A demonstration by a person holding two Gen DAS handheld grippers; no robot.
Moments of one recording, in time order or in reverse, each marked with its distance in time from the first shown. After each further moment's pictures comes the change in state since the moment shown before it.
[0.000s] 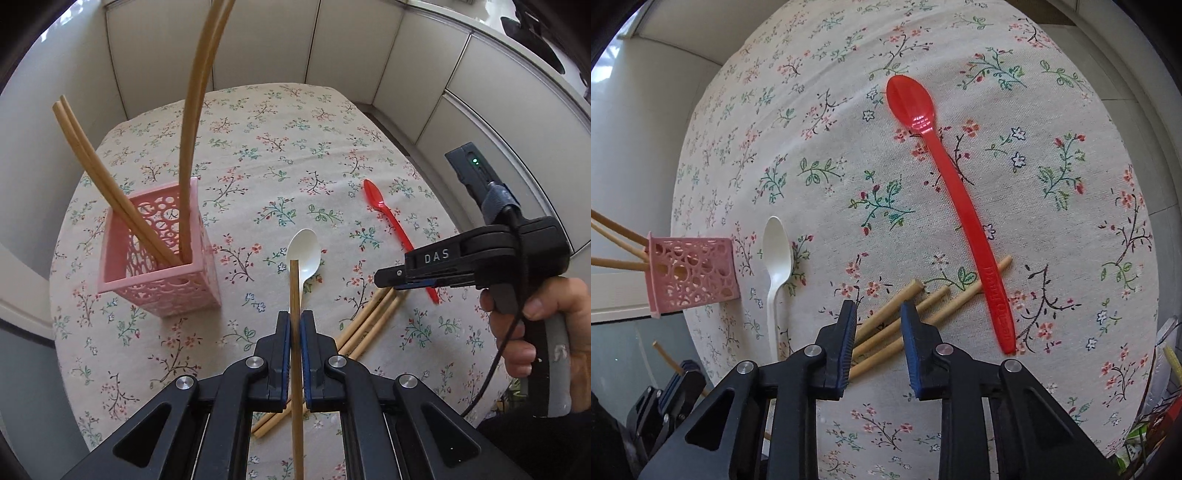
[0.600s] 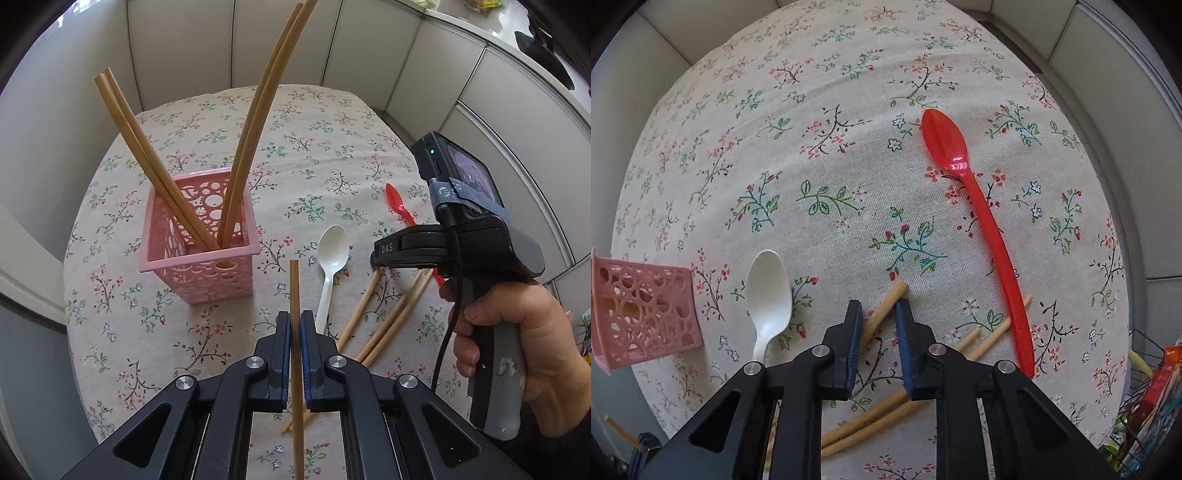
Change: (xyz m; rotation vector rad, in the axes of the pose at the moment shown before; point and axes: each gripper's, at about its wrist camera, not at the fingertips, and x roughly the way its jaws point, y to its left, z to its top) left arm -0.012 0.028 -0.011 -0.049 -0.009 0.008; right arm 0.020 0.060 0.008 -0.011 -0.166 -0.279
